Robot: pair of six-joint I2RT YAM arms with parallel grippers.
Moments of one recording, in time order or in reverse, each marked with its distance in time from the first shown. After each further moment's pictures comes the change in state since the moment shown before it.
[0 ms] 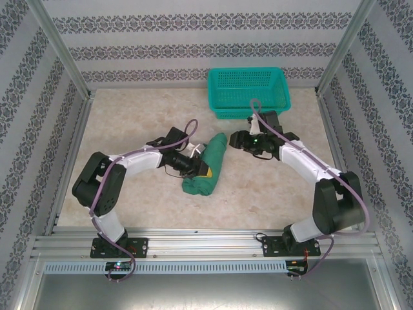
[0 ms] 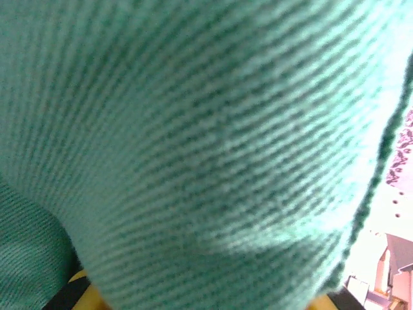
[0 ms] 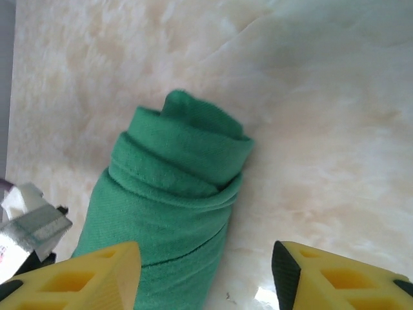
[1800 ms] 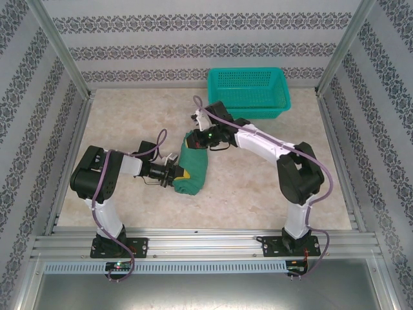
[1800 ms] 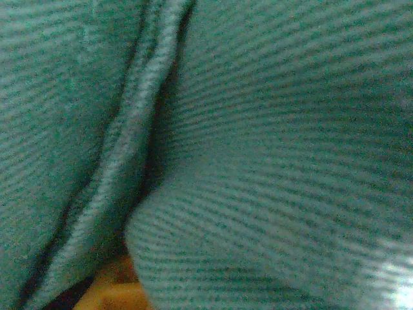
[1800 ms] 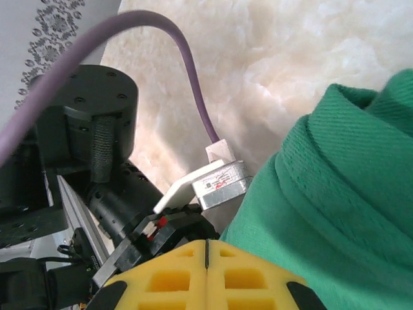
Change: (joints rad) left arm 0.298 0.111 -0.300 0.319 0.307 -0.105; right arm 0.297 0.418 0.448 -0.010 -0.199 -0.078
